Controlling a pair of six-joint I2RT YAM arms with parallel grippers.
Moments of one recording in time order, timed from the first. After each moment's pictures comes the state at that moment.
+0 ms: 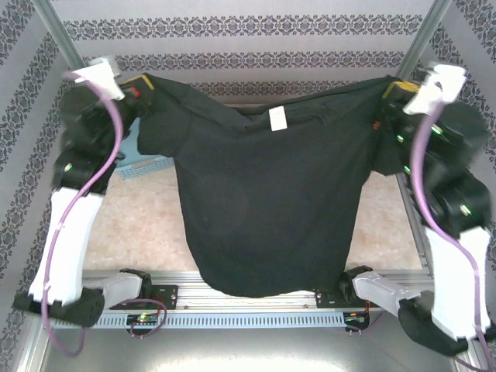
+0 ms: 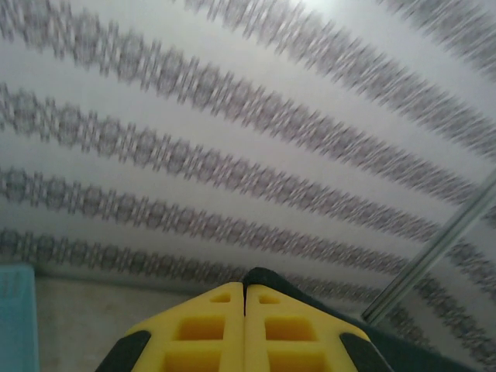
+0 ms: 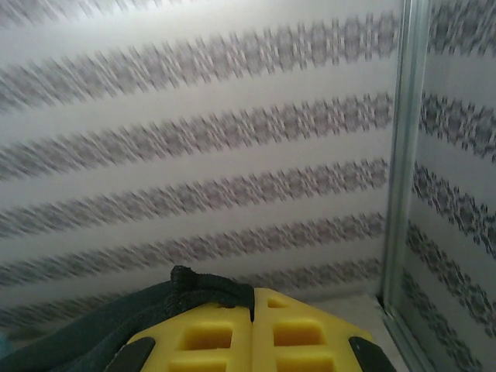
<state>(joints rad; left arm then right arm) -0.16 1.22 1.62 -0.46 0.04 -0.43 0.28 1.11 1.83 -0.76 0.35 0.13</state>
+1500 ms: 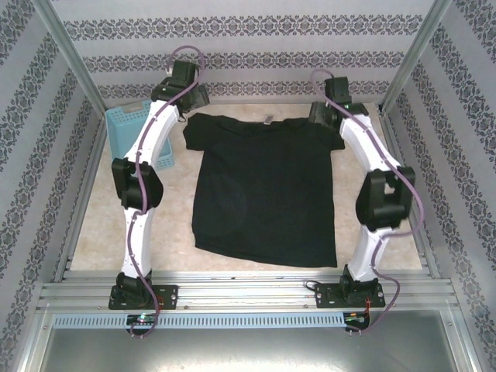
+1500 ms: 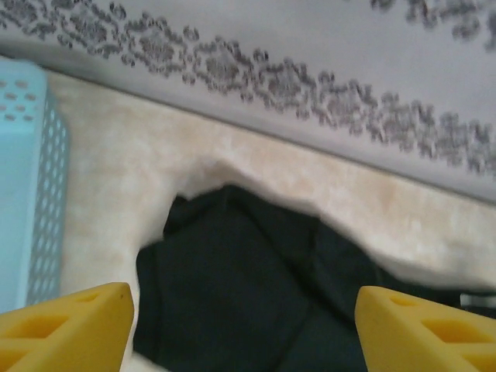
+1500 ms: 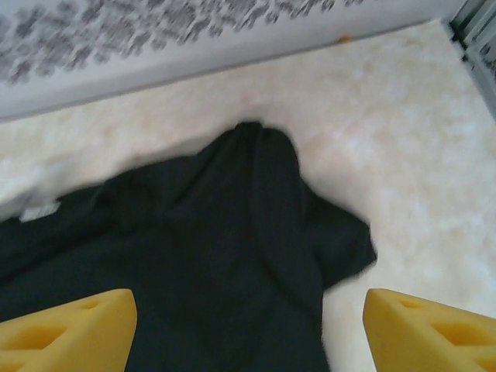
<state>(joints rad) -0.20 2.25 2.34 -0.88 -0.18 -0.47 0.12 1.86 1.70 -0.65 0.18 0.31</state>
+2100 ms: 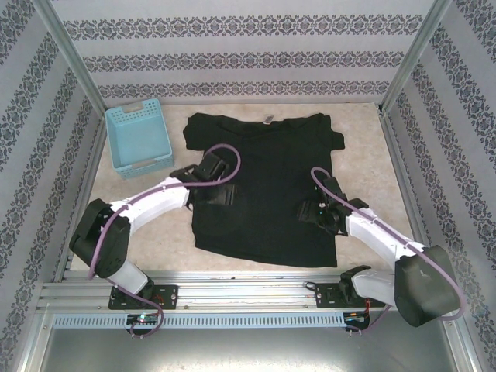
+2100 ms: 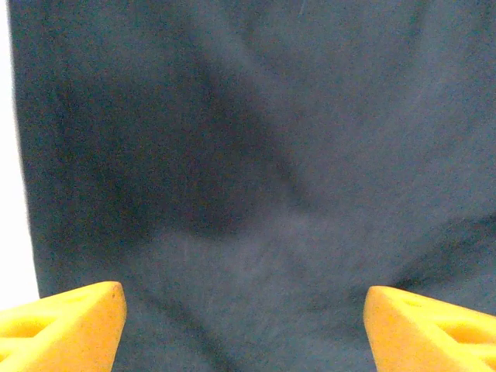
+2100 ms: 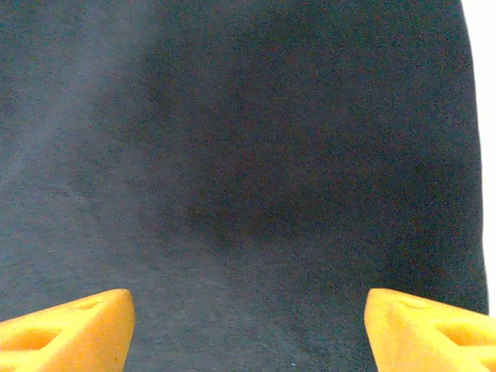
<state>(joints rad) -0.59 1.58 1.01 -0.55 -0.05 -0.48 0.32 1.19 0.56 -0.55 -0.03 0.70</state>
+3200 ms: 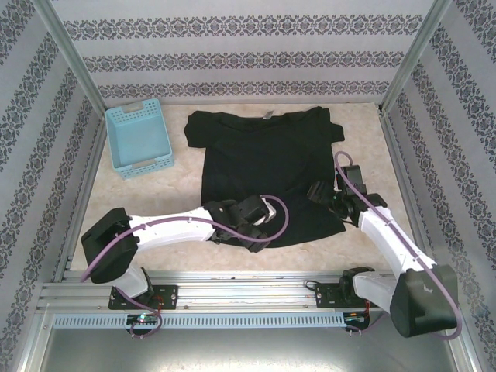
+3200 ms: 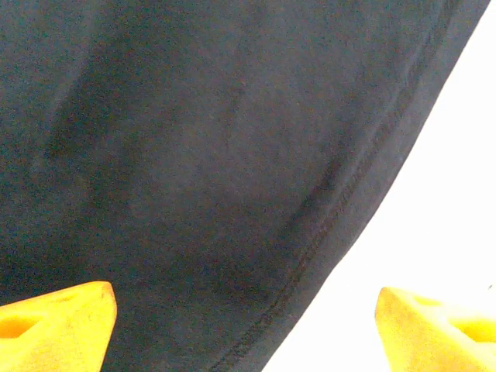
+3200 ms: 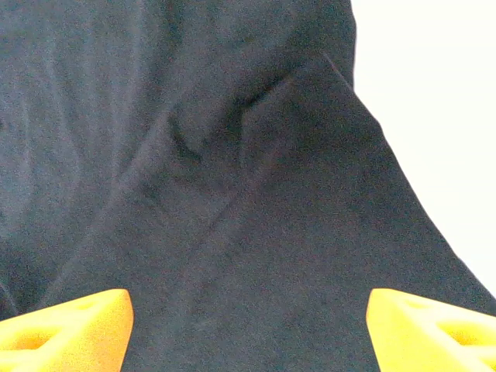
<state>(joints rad) -1.04 1.62 1.05 -0.54 -0.08 -0.15 0.15 1.08 0.65 -0.55 -0.09 0.66</state>
